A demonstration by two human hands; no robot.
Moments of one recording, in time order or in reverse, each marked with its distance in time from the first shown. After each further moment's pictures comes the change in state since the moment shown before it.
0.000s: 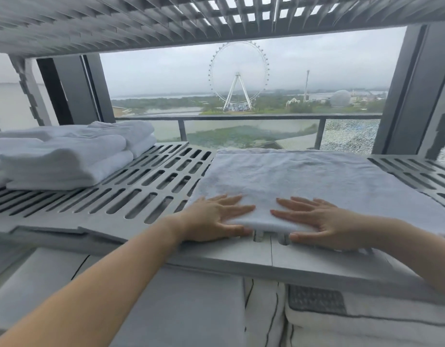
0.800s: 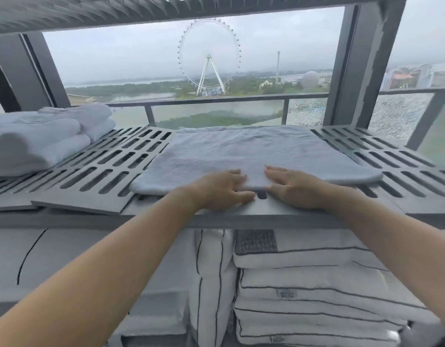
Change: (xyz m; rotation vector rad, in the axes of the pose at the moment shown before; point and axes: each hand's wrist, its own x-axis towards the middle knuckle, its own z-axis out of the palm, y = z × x) left_hand 0.039 0.125 0.006 -0.090 0.055 -0.039; right_hand -0.068 -0.001 0.006 0.162 0.215 0.330
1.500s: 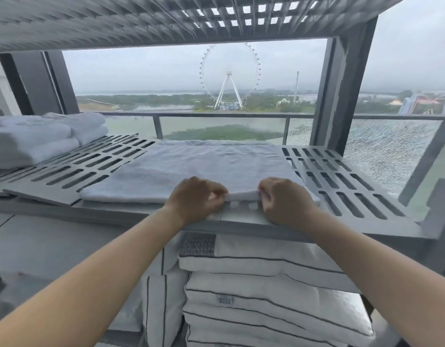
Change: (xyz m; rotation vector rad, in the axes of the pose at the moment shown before) left_hand 0.000 0.107 0.023 0.034 0.548 0.042; right_hand -0.069 0.083 -0.024 -0.055 0.478 -0.129
